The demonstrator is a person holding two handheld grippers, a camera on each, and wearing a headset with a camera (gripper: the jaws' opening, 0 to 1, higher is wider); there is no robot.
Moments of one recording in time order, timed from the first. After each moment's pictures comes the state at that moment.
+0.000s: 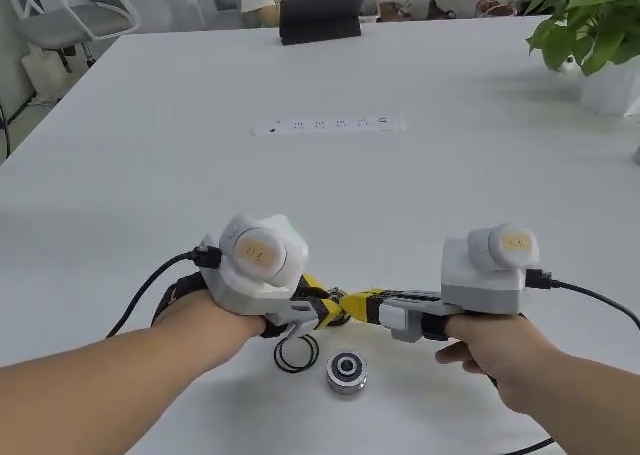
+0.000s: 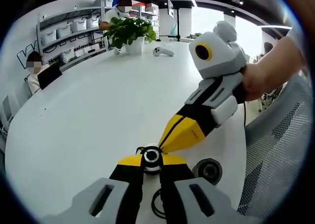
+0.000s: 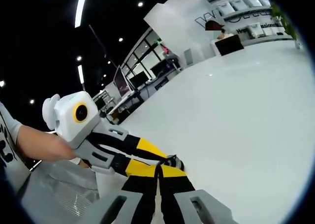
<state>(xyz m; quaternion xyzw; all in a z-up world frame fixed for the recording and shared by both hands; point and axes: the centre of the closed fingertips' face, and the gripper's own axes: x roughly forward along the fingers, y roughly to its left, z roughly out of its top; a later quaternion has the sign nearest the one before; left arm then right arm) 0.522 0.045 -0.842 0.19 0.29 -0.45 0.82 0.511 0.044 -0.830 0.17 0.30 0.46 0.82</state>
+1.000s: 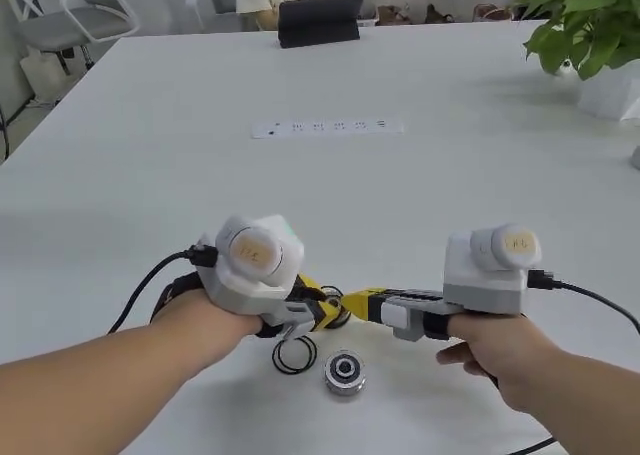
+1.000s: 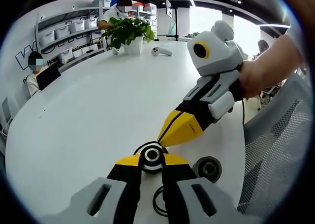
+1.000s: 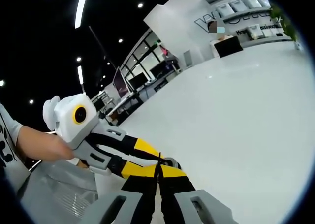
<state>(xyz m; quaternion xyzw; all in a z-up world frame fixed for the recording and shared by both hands) 0.522 0.048 -0.841 0.20 0.29 -0.46 0.82 0.515 0.042 -0.828 0.17 0.29 0.45 0.82</state>
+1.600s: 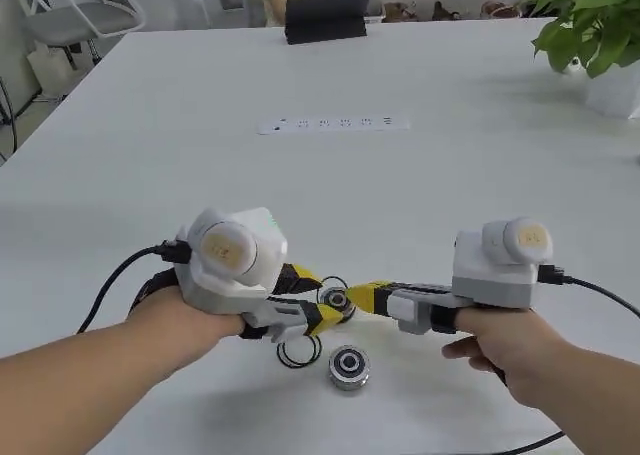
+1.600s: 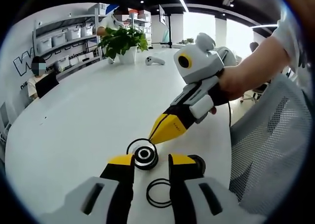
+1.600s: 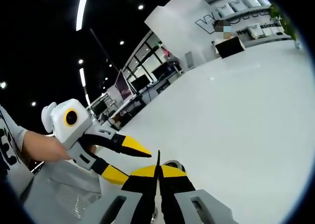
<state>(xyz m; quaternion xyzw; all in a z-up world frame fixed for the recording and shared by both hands) 0.501 0.056 -0.814 0.18 0.26 -0.48 0.82 0.513 0.042 -0.817 0.19 0.29 0.46 0.82</state>
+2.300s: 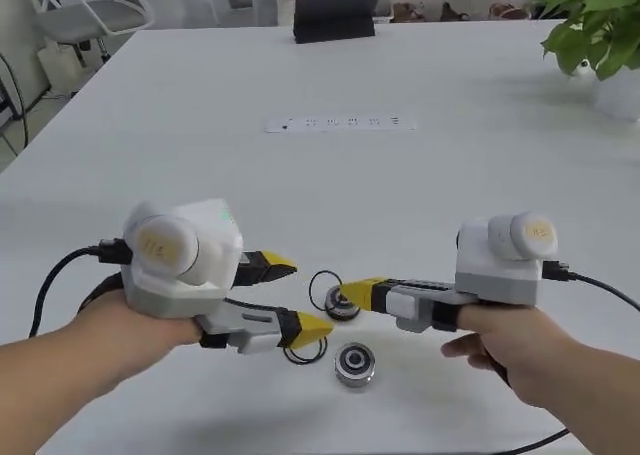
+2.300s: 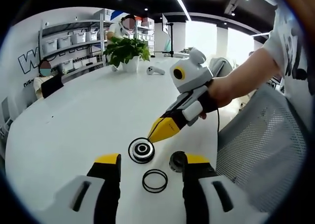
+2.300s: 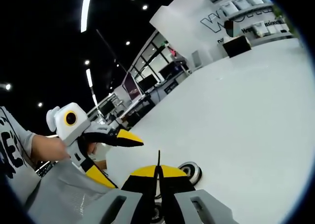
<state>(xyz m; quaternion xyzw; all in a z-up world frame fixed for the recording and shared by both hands) 0.479 0.084 -0.784 0.15 0.24 -0.48 0.83 0.499 0.057 -0.803 0.20 0.28 0.49 0.80</state>
